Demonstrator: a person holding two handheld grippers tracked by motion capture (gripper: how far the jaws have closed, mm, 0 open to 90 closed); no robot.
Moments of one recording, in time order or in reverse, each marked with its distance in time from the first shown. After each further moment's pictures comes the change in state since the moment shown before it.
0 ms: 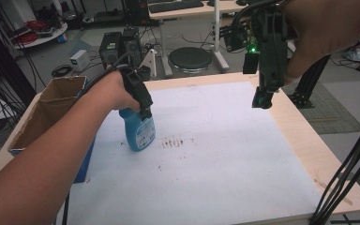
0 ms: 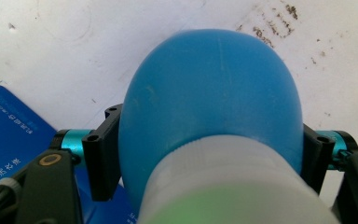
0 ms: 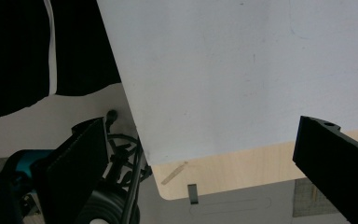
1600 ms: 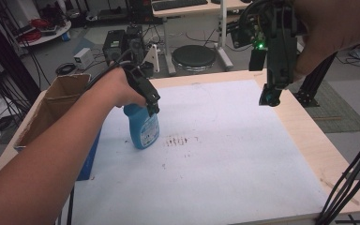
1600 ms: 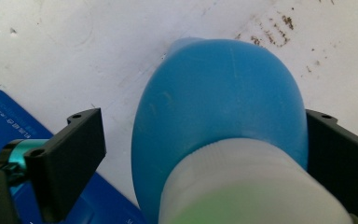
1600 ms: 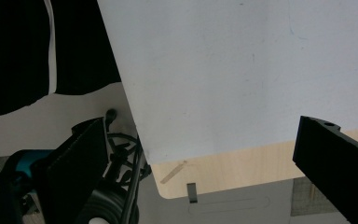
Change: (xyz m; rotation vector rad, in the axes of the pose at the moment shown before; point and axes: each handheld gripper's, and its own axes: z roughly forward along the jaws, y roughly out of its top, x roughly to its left) left arm 0.004 0.000 -0.002 -0.028 -0.007 -0.009; right arm 0.001 0.001 -0.003 0.007 -0.002 -0.006
